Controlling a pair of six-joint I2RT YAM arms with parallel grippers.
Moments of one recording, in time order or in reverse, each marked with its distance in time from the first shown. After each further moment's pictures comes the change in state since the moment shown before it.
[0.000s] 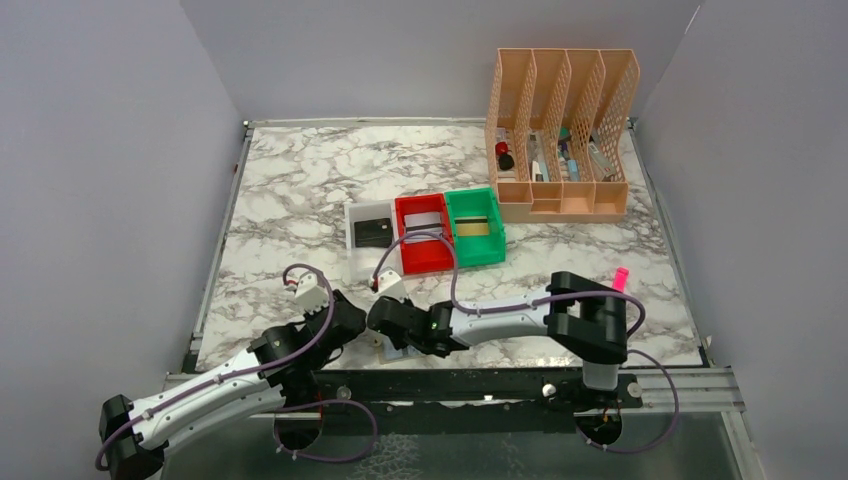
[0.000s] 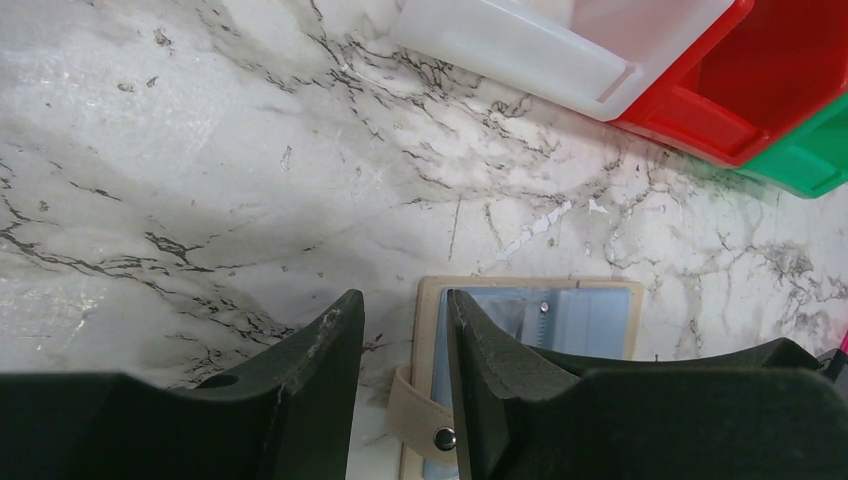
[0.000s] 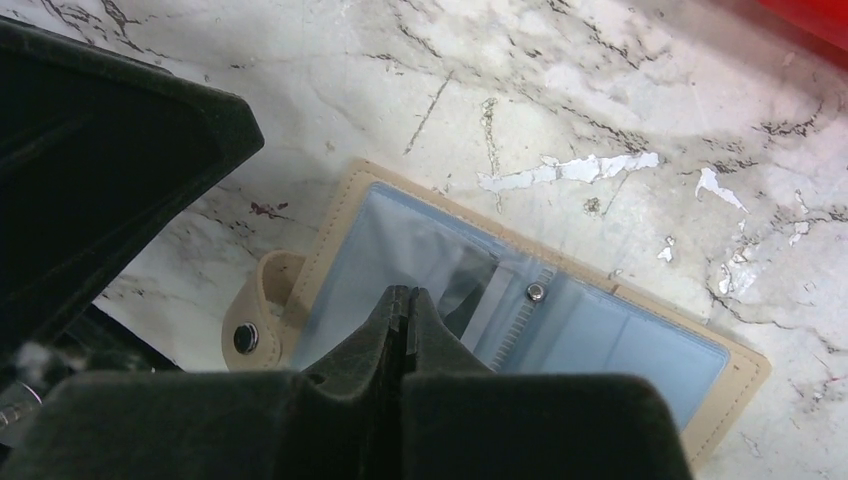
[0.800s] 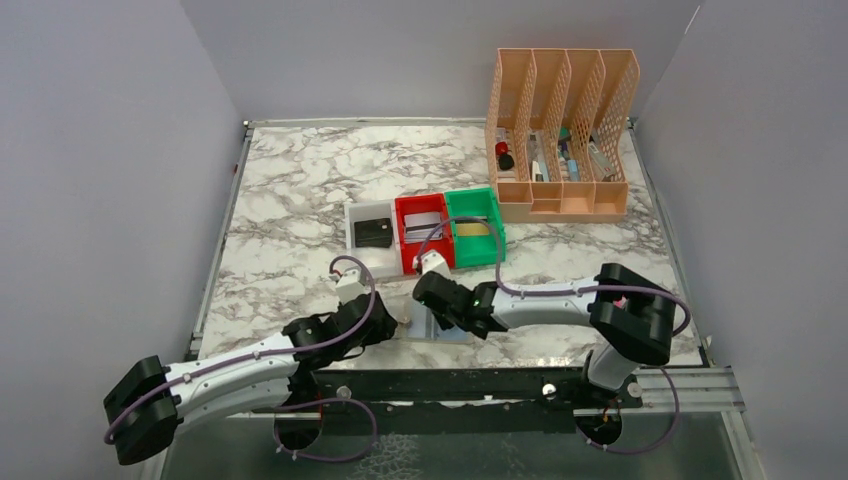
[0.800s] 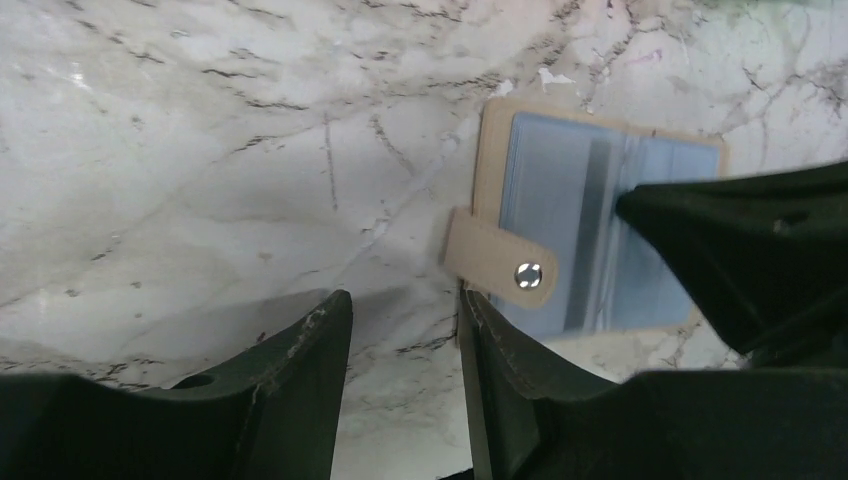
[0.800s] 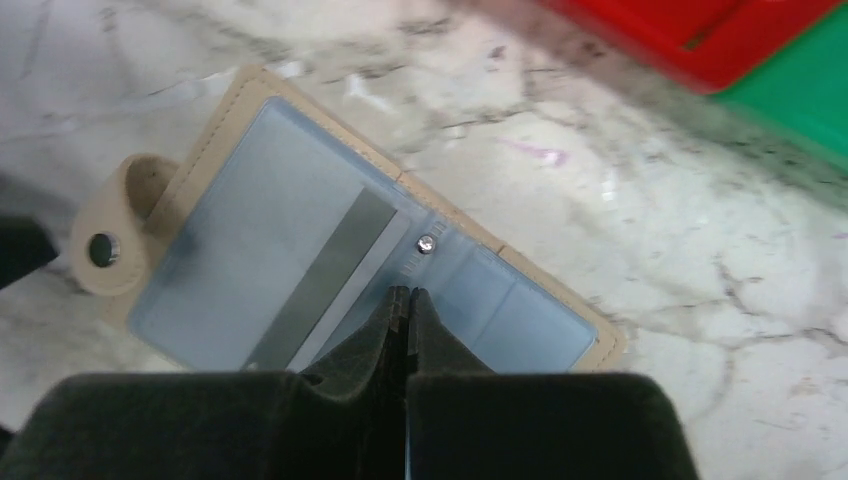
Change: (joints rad) left arm 0.000 0.310 -0.027 0.369 0.241 0.212; right arm -0.154 -0.209 -0.232 -0.054 -0.006 -0.132
